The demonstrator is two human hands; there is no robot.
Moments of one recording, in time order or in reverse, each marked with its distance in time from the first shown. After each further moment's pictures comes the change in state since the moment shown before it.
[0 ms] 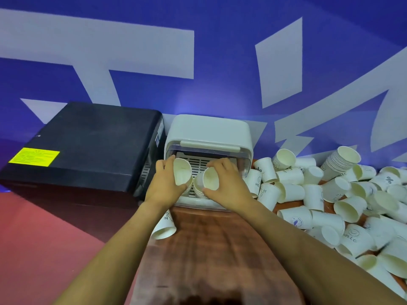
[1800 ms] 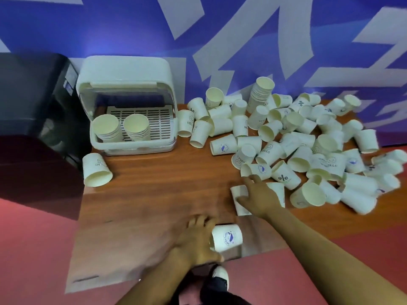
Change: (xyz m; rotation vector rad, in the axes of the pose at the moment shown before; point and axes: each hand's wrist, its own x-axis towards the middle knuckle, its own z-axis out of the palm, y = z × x) left_hand -0.262 0.063 0.211 0.376 -0.839 0.371; right_hand -0.285 0.155 -0.055 -0.235 -0.246 0.609
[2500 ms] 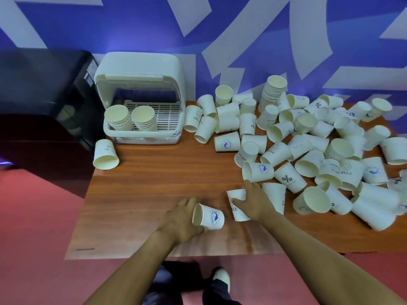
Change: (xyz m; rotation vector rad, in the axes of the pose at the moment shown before) left_hand -0.005 0.010 -0.017 -0.174 0.217 -0.261; right_hand 0.004 0.031 0.023 0.192 -0.035 -0.092
